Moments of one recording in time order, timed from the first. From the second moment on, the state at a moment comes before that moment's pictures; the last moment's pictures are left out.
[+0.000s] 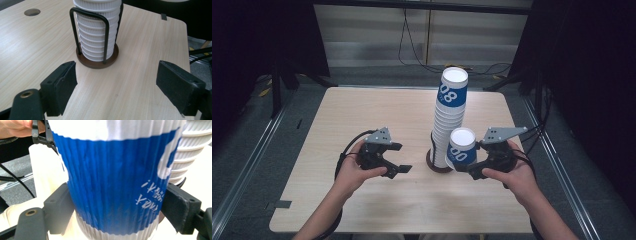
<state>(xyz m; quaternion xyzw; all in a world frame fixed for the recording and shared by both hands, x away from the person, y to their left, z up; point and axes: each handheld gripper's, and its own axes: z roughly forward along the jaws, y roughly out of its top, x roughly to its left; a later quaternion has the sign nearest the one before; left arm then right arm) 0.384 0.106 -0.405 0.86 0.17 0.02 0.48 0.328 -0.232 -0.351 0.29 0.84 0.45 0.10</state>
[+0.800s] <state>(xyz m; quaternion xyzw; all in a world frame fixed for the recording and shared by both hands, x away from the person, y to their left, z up) 0.380 0.101 -0.413 0.86 0.15 0.01 0.48 0.330 -0.209 -0.379 0.26 0.86 0.43 0.08</state>
